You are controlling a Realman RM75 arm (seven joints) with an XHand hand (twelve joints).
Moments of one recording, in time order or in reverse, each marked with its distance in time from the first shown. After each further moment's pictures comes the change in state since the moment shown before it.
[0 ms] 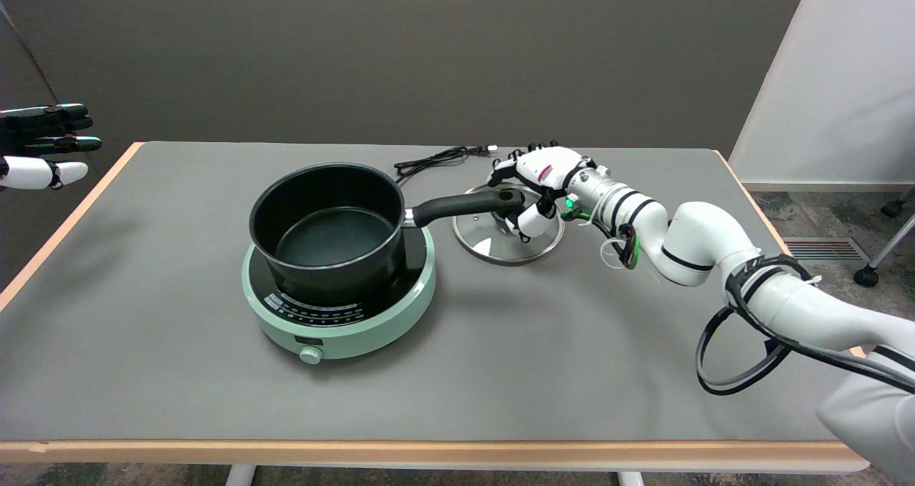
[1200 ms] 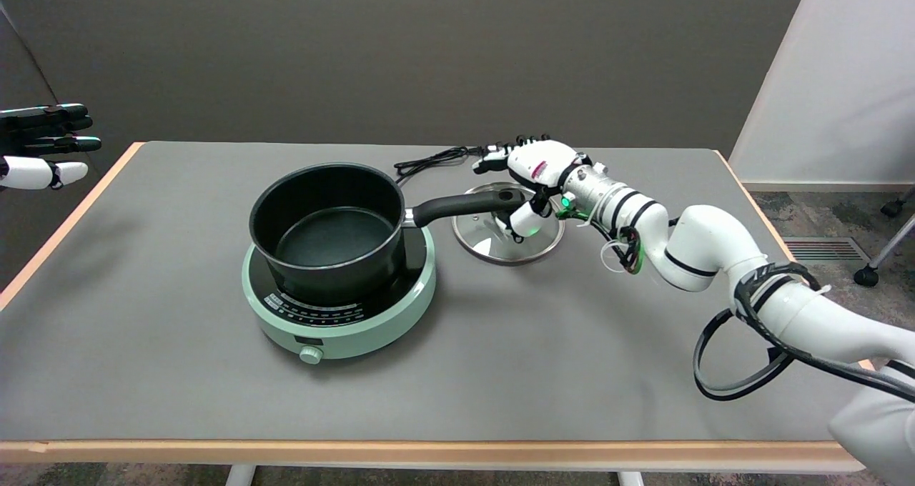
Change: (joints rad) arm -0.060 0.012 0.050 0.117 -0.006 -0.020 -0.002
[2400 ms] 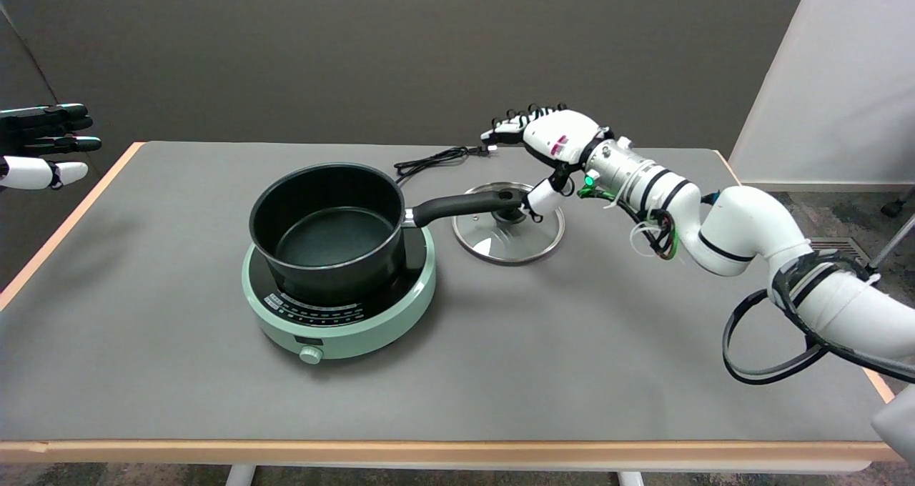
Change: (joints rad) arm -0.031 0.112 0.049 0.128 0.001 -0.043 0.003
